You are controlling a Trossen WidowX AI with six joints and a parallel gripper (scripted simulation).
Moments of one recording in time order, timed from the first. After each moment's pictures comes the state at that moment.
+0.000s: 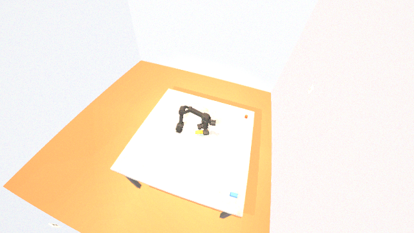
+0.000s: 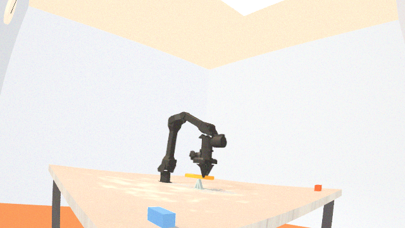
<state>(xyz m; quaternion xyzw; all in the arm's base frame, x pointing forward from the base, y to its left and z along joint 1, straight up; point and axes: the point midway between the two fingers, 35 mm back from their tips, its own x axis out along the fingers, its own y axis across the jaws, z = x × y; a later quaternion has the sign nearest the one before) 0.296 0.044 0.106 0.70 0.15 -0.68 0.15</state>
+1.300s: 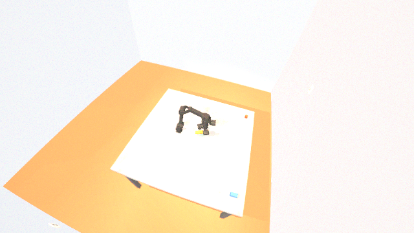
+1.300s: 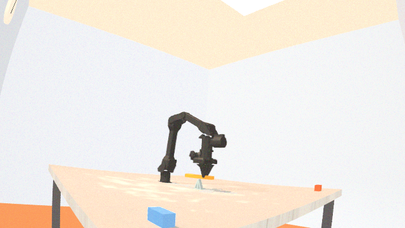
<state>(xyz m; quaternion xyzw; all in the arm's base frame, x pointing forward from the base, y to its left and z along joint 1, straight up) 0.296 0.044 0.106 0.70 0.15 -0.68 0.15</state>
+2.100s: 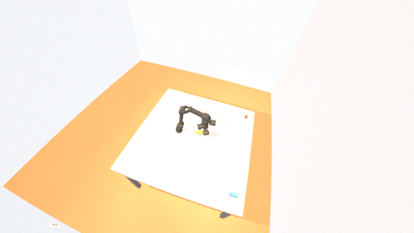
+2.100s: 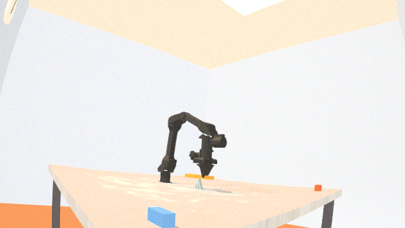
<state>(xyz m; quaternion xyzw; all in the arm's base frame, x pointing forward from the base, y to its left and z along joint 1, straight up) 0.296 0.044 0.106 0.70 0.15 -0.68 0.15</state>
